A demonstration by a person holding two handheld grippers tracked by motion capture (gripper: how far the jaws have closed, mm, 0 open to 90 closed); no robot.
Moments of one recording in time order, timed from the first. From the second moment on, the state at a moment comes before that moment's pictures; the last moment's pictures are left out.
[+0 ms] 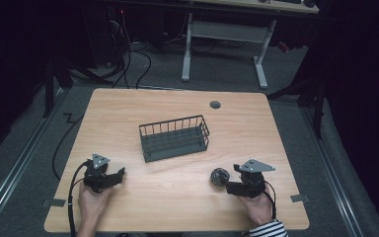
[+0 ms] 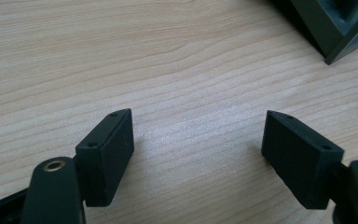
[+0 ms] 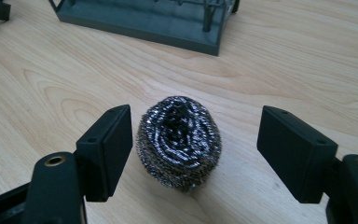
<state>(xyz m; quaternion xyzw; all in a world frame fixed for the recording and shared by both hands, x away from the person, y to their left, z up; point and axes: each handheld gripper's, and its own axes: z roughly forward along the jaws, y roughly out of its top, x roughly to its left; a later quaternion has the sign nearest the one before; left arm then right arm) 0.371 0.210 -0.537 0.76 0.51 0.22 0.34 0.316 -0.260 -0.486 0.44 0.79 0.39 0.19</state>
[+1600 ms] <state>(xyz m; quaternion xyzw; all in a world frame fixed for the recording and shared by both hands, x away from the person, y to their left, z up) 0.371 0.210 -0.537 0.76 0.51 0.22 0.34 0.343 -0.252 -0.472 0.42 0.81 0.39 0.14</state>
